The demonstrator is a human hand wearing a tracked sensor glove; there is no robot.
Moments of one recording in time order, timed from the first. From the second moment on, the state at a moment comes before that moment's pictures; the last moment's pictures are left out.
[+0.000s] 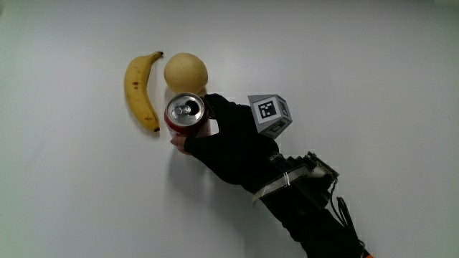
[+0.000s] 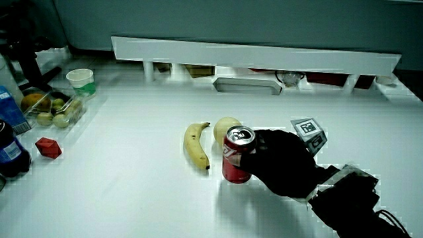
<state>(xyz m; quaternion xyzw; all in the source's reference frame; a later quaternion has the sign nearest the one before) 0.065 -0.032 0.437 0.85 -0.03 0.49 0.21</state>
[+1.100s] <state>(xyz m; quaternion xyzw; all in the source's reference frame) 0.060 -0.021 0.465 0.82 -0.02 0.51 0.27</state>
